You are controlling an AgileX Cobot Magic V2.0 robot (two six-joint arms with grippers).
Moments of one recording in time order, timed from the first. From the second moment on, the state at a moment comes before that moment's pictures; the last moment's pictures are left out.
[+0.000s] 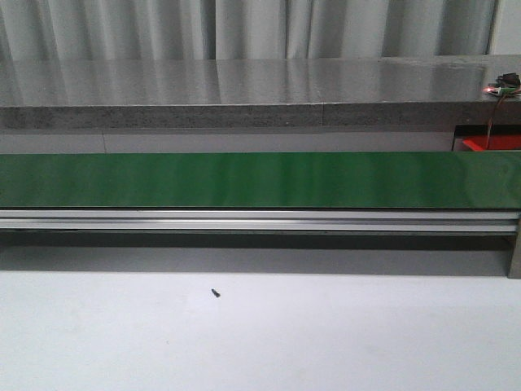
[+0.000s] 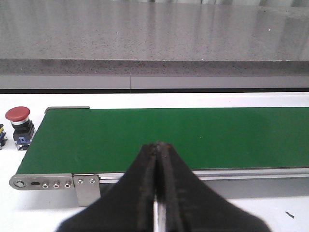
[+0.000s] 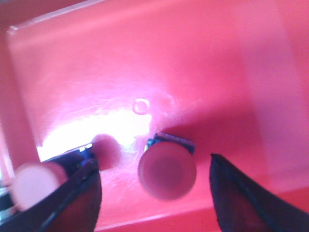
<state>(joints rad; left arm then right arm) 0.03 0.36 -0.36 -0.48 0.35 0.39 -0.47 2.21 -2.12 0.19 1.12 -0.15</state>
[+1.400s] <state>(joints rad) 0.03 0.36 -0.36 -0.48 0.35 0.39 -0.10 1.52 -1.65 0.17 0.99 -0.15</state>
